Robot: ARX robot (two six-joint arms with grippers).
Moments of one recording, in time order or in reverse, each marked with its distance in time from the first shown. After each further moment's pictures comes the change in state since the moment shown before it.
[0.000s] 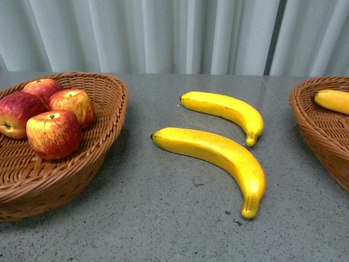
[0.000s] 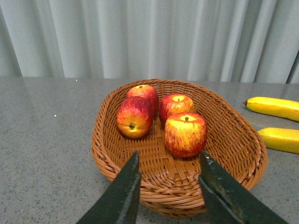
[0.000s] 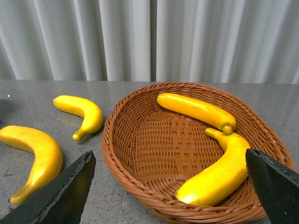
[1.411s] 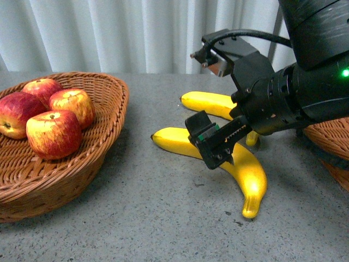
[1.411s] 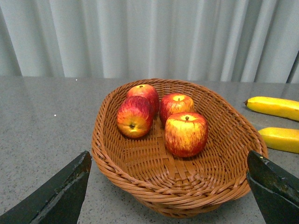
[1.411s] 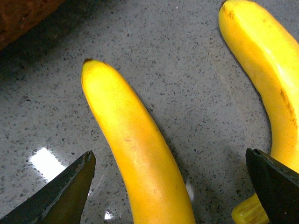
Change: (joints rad) left arm 0.000 0.000 0.000 0.000 0.000 0.000; right arm 0.394 1.835 1.054 0.095 -0.179 -0.269
